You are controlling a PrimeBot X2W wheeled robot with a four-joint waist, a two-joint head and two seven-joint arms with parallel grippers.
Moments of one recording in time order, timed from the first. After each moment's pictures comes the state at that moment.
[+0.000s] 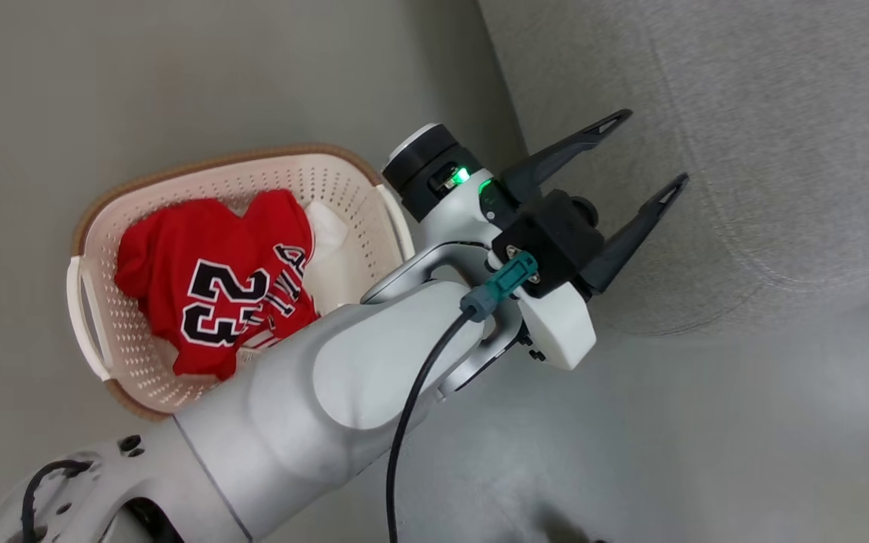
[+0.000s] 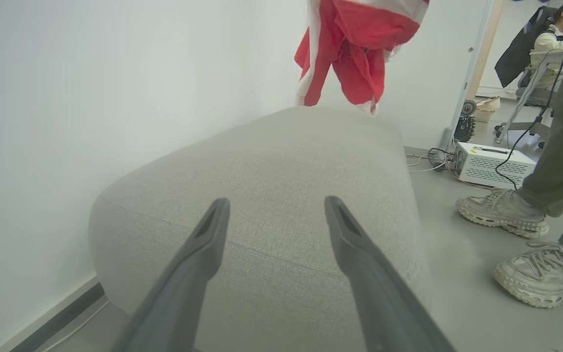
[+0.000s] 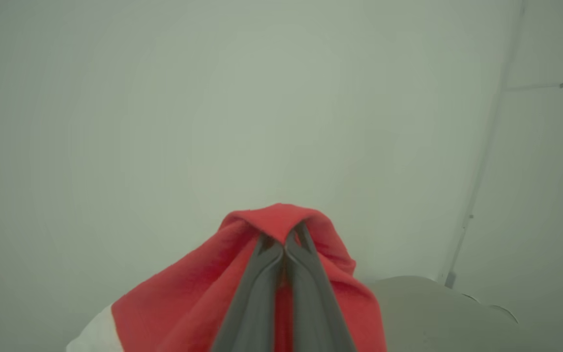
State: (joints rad) left arm -1.01 0.05 -1.14 0.42 -0.54 0.11 -0.26; right arm -0.85 -0.62 -0.19 0.44 0.55 0.13 -0.26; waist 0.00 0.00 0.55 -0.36
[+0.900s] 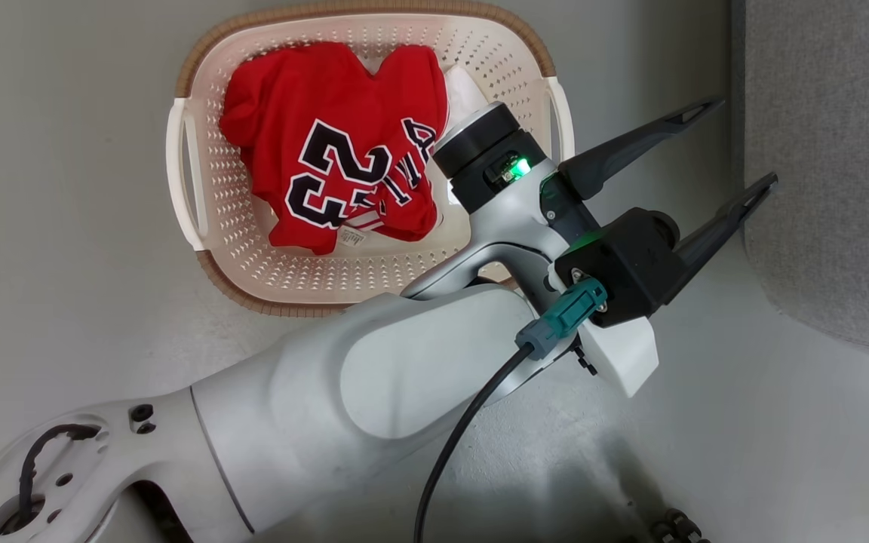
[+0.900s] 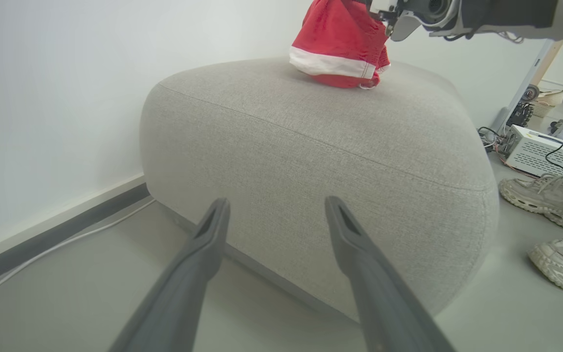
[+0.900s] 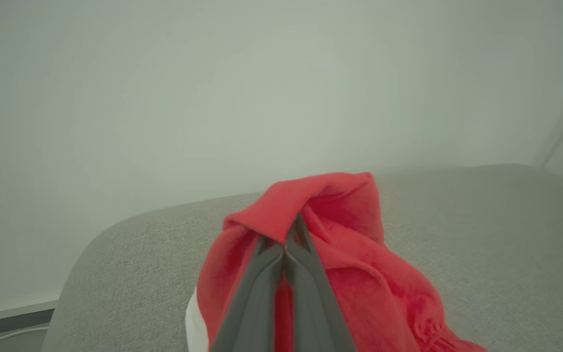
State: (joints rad) left arm -1.15 0.06 -1.29 0.29 -0.60 0.23 -0.26; right arm -1.07 -0.74 -0.07 0.75 0.66 0.13 -0.26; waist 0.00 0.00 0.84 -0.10
